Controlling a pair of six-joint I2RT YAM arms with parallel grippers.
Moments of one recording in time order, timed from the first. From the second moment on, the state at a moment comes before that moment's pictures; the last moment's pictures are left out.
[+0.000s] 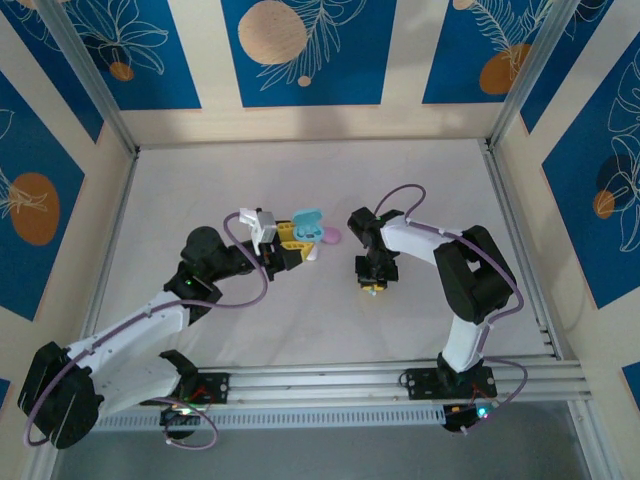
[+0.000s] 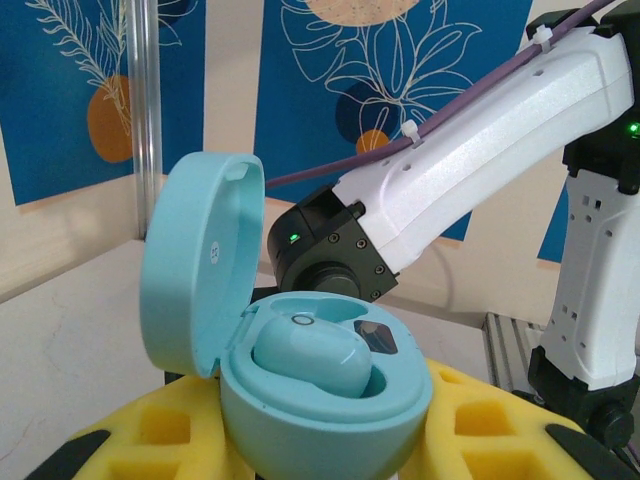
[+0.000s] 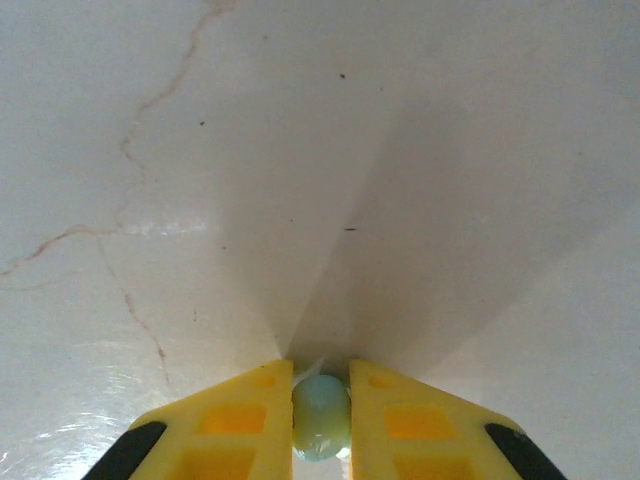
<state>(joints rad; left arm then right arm) -0.65 1.03 0.61 0.53 0.59 -0.18 0.54 1.80 1.11 -0.94 -0.08 0.61</state>
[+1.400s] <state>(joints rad) -0.75 1.16 0.61 0.57 0.57 -0.18 0.37 1.03 1.18 -0.89 -0.38 0.66</state>
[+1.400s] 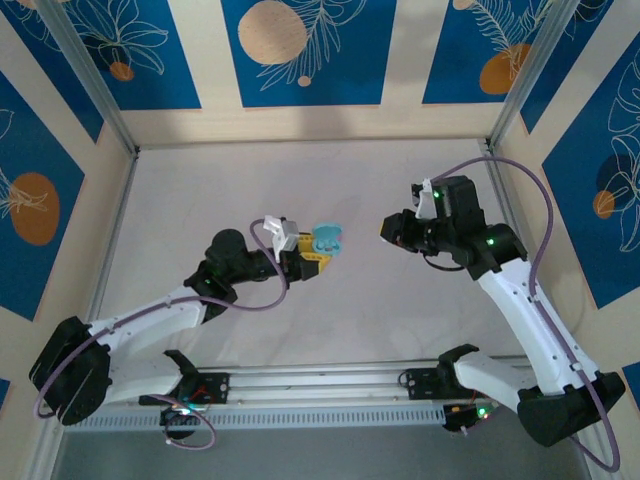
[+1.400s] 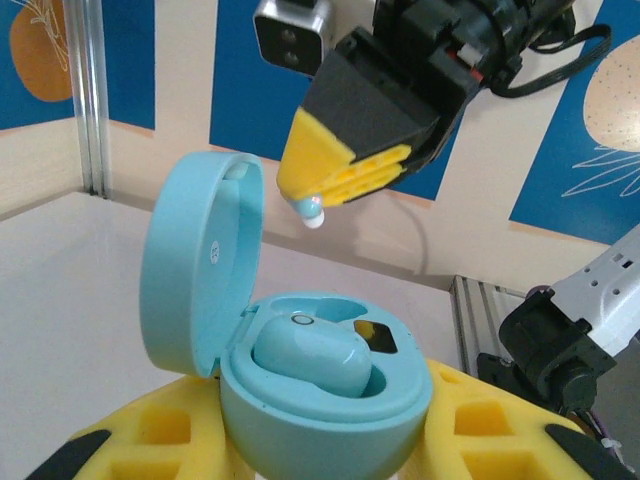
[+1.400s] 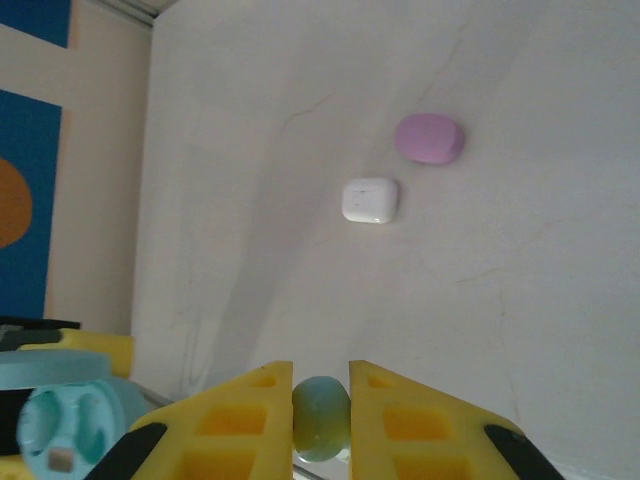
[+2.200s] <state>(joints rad) -0.75 1.13 0.61 0.61 0.57 -0.15 0.48 1.07 1.30 -0.76 -0.64 0.68</state>
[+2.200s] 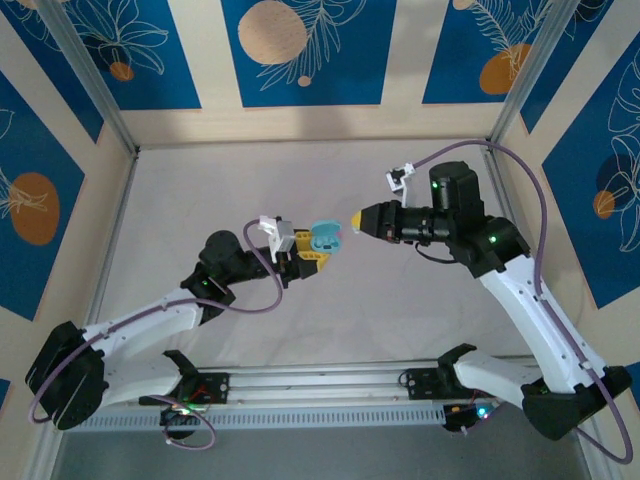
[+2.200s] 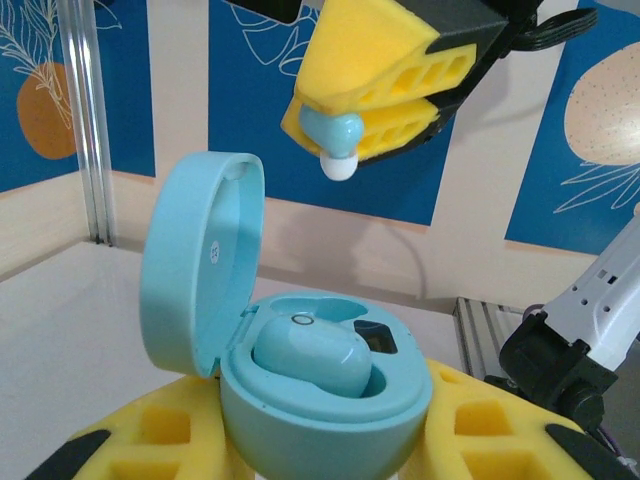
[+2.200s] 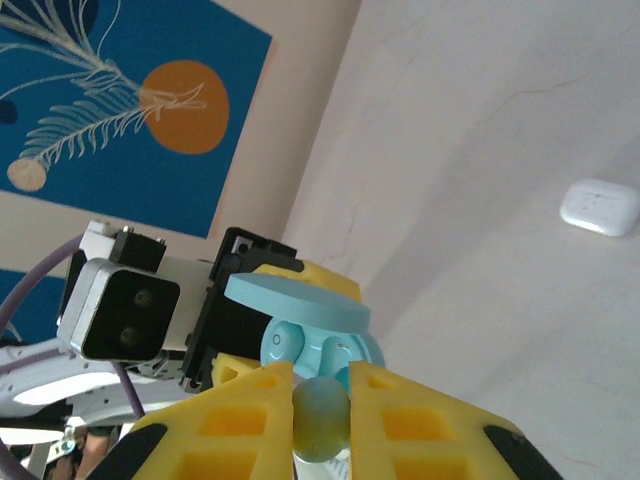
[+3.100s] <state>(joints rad) -0.75 1.12 0.61 0.63 0.57 -0.14 0.58 1.19 1.32 -0.77 -0.69 0.59</state>
